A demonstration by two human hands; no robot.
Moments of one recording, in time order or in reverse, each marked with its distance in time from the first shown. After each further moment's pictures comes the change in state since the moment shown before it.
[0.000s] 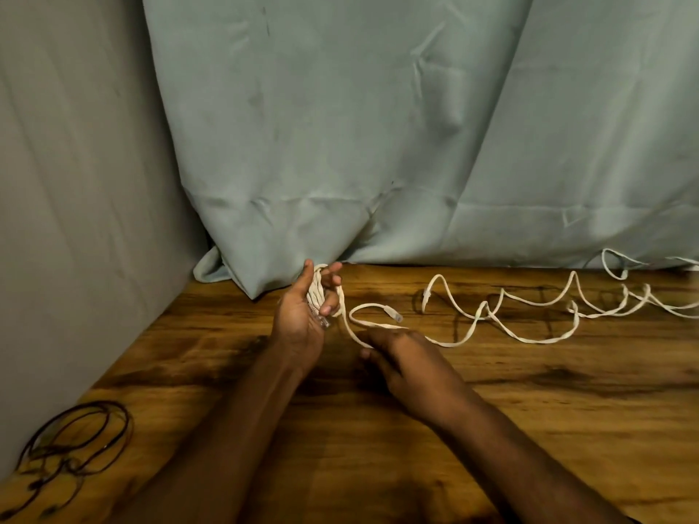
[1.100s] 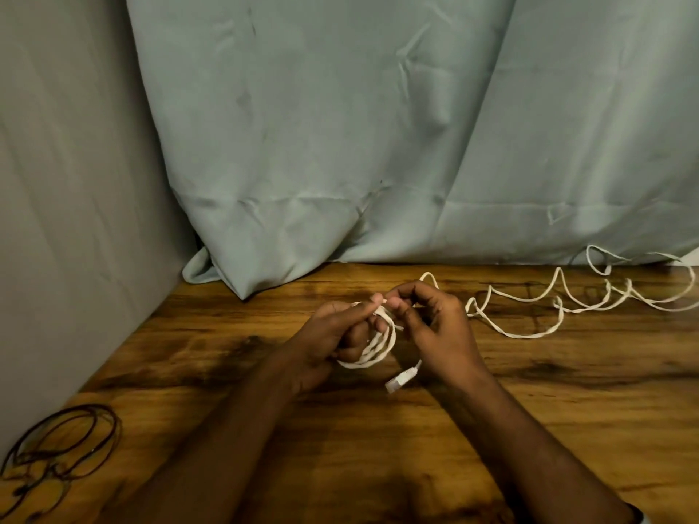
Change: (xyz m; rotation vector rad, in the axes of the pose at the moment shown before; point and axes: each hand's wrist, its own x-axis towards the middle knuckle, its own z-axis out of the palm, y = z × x) left_hand -0.035 -0.013 0.017 0.584 -0.357 -0.281; right_hand 0.007 0.025 -0.018 0.610 0.427 0.060
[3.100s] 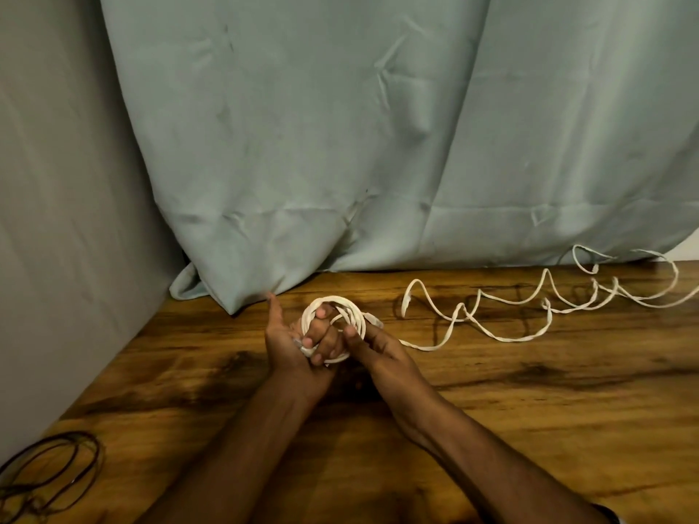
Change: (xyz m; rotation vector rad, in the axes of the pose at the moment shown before) left_hand 0.007 -0.004 0.003 -0.838 0.283 0.127; right_hand -0.023 -0.013 0.041 0.513 -0.212 0.453
